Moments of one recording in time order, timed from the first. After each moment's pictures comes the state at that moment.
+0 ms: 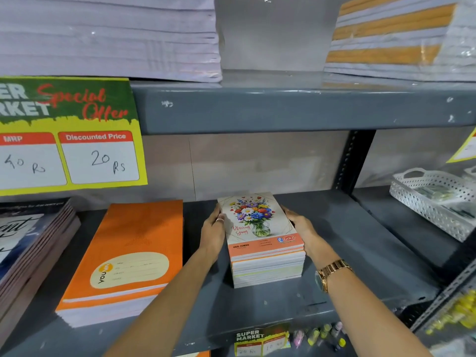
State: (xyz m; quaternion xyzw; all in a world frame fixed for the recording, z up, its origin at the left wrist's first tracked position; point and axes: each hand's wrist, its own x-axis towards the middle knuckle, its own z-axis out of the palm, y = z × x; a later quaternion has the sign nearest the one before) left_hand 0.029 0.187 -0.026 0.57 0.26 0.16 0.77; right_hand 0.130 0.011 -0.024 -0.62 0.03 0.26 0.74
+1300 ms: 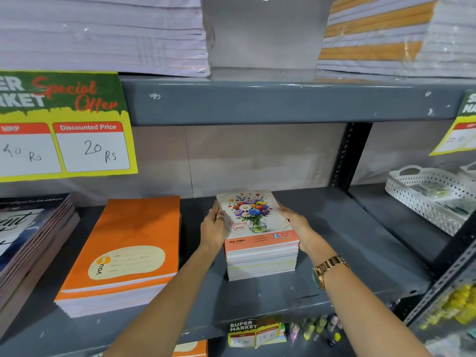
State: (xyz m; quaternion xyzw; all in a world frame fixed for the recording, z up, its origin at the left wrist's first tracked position) left_hand 0.024 0.171 -0.021 0.67 0.27 0.17 0.66; right_hand 0.121 0.005 -0.017 -0.65 0.02 0.27 0.70
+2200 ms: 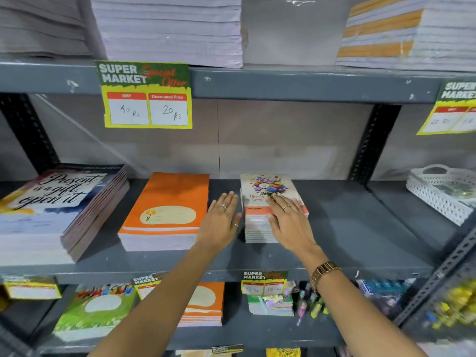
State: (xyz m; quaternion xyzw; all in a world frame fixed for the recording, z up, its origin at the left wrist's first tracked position) left_hand -0.078 0.166 -0.027 0.96 0.13 0.19 0.14; right_hand 0.027 0.003 -0.032 -0.90 -0.39 -0.16 0.15
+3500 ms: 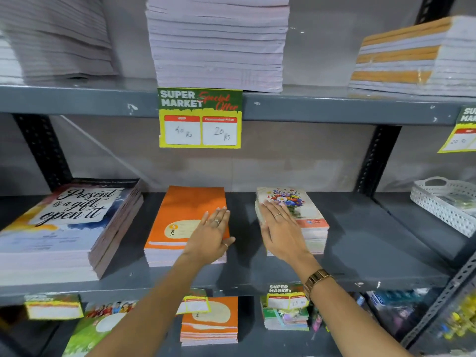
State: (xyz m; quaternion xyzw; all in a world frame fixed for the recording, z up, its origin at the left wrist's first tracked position) left_hand -0.122 0.241 -0.022 0.99 0.08 0.08 0.01; right_hand -0.019 0.066 -0.015 -0.88 -0.41 -0.18 0.13
